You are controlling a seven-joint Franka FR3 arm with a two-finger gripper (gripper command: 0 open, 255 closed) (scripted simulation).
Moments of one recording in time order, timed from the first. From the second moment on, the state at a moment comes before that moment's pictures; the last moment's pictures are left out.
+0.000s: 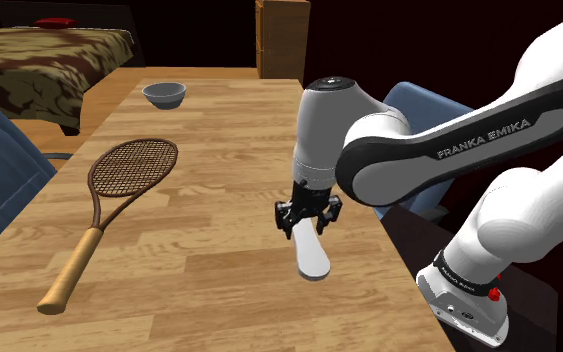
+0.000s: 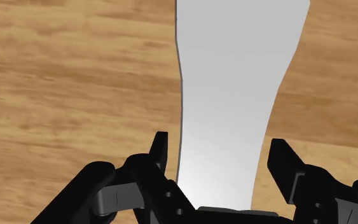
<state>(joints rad) 0.01 -0.42 0.69 -2.55 0.34 2.21 1.04</state>
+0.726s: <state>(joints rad) 0.01 -0.49 0.63 -2.45 0.34 2.04 1.04</state>
